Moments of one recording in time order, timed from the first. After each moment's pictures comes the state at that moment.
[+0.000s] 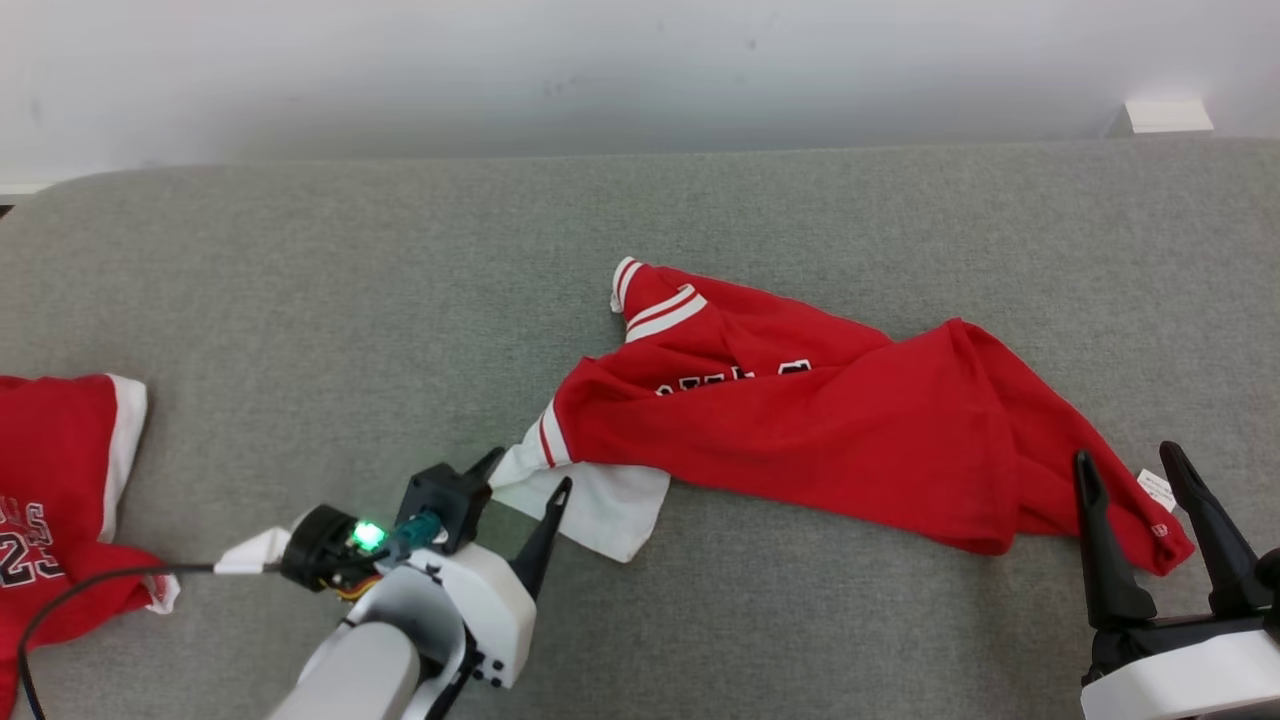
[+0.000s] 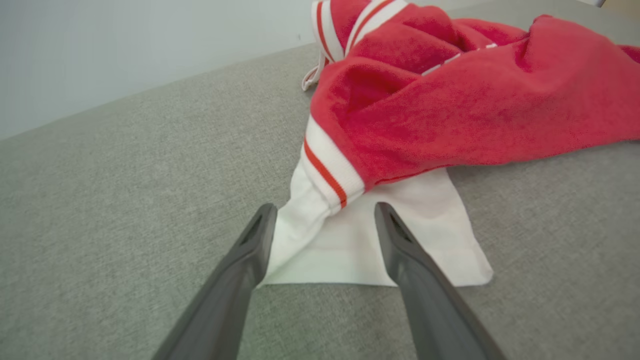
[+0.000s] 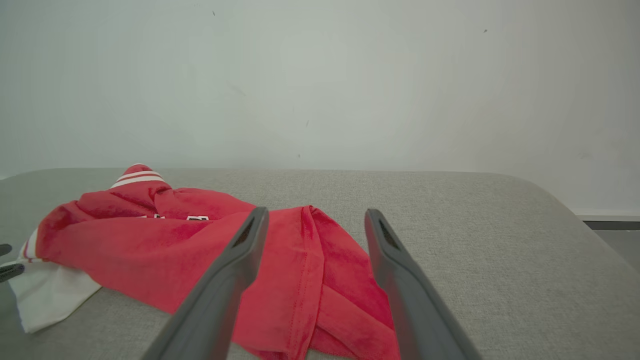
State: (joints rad) left arm -0.42 0.28 -0.55 0.33 -0.27 0.05 0.01; right arm 0.00 -0.05 -0.04 -0.23 0.23 0.13 0.10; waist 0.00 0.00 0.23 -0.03
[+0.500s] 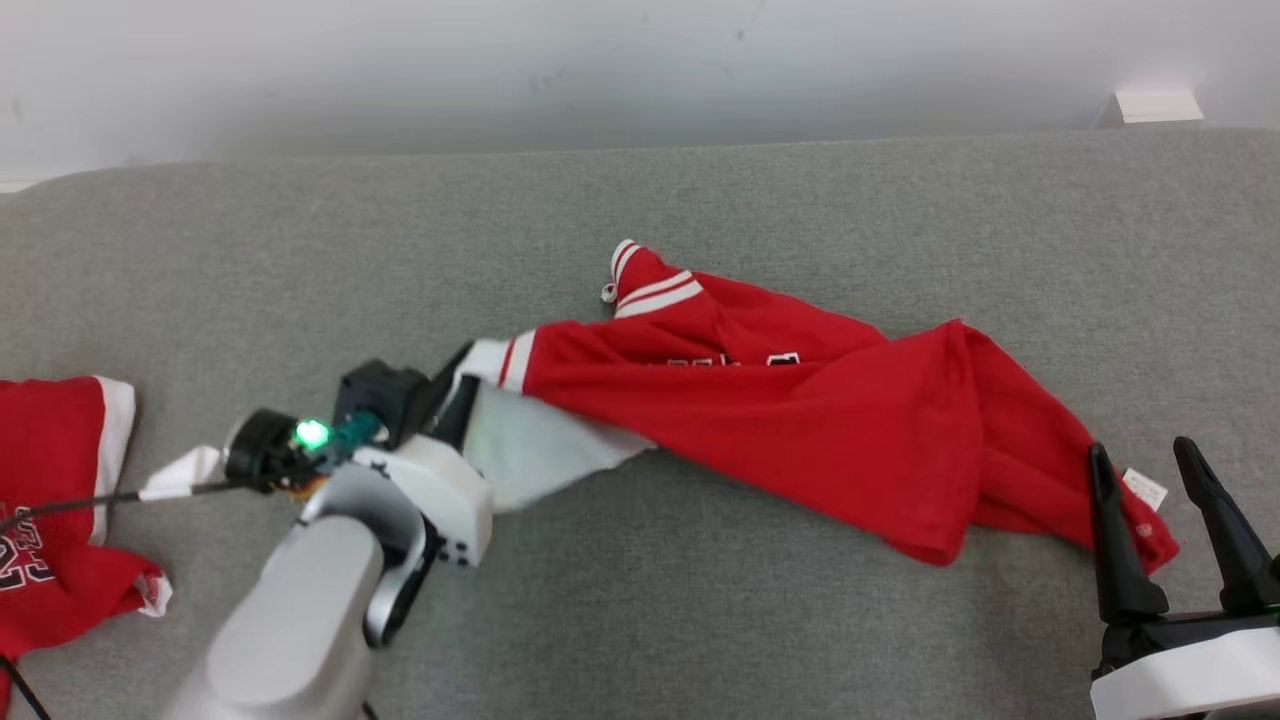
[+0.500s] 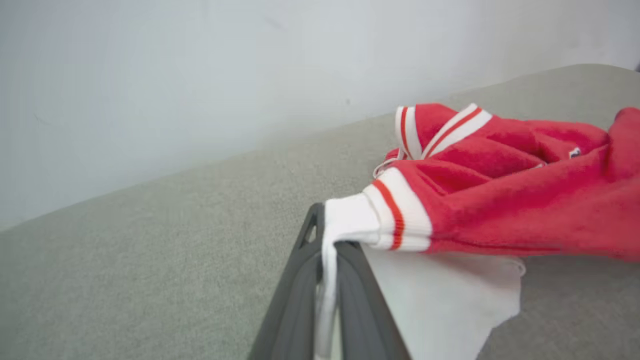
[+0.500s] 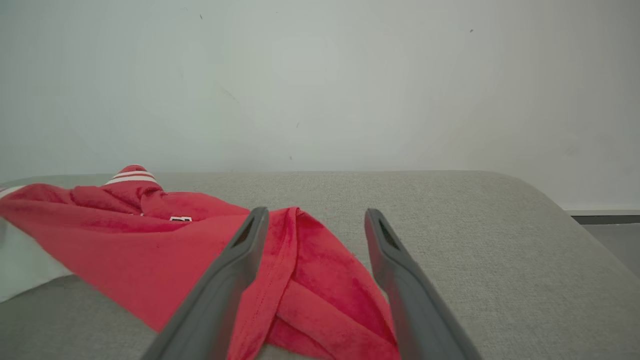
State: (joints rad) left arm -0.60 0.27 -0.49 0.51 -0.28 0.06 -0.10; right arm -0.02 -0.05 -0.06 -0.21 0.24 0.13 0.09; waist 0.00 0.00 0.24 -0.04
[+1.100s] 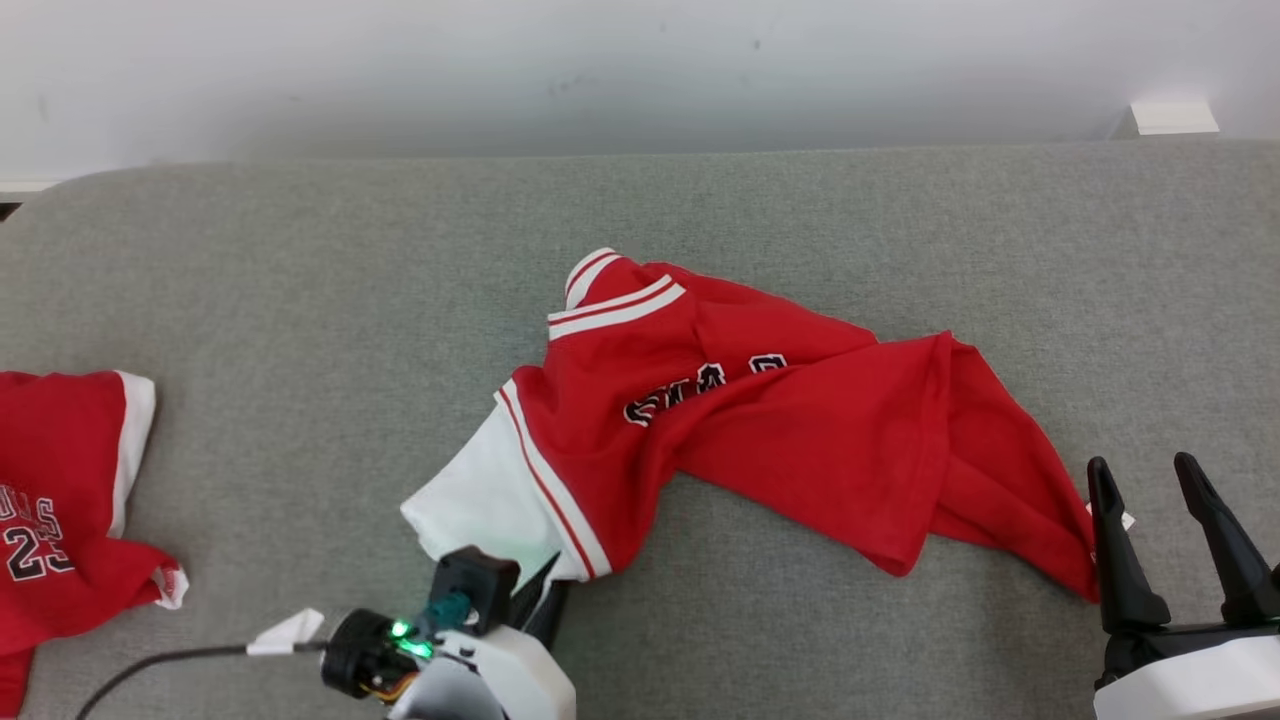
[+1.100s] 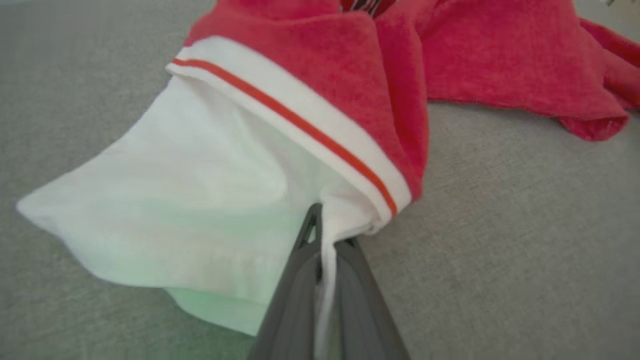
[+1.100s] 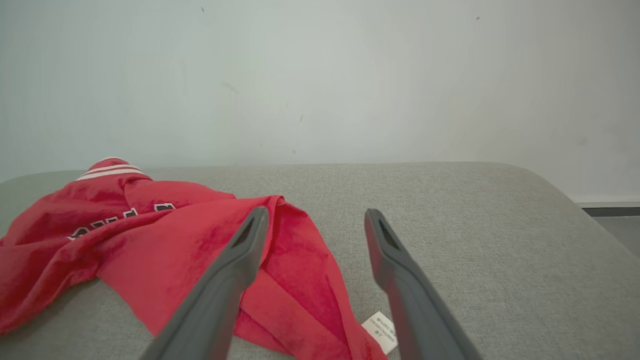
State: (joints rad) left arm -0.27 0.26 -0.58 0.21 -0.34 0.16 0.10; right arm 0.00 -0.05 -0.07 -0.20 0.25 0.13 0.09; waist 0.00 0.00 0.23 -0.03
